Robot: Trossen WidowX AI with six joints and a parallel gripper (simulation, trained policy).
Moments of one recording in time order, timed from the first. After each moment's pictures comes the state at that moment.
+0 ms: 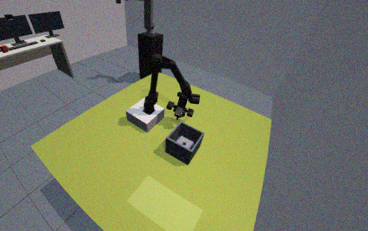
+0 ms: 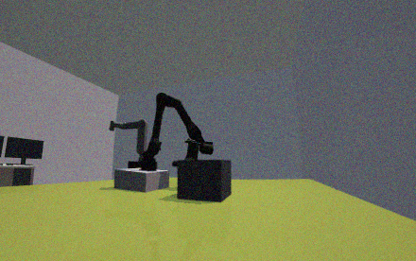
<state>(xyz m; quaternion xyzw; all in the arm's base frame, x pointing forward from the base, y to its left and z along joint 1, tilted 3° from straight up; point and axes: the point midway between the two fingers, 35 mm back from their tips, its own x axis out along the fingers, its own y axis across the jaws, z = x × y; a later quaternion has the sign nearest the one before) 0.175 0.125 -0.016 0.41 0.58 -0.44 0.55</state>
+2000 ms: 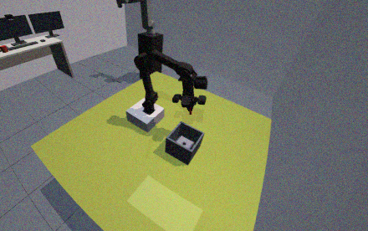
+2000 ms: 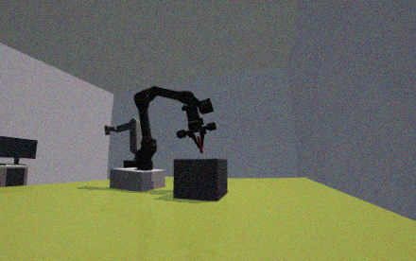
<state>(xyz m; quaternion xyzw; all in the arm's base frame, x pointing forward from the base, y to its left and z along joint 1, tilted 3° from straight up) 0.264 0.055 0.157 0.51 0.47 -0.36 0.62</state>
